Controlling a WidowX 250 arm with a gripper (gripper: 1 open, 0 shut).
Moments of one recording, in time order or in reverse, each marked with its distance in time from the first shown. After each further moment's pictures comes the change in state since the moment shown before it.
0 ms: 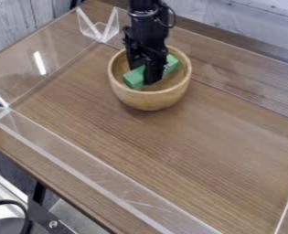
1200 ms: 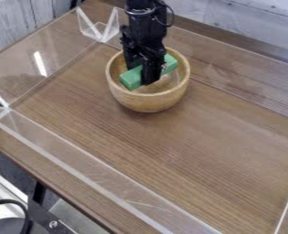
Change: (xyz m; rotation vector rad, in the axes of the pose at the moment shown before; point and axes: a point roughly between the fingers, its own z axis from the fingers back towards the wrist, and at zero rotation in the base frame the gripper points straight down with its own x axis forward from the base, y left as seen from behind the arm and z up) arm -0.006 -0.004 0.011 0.001 -0.001 -0.008
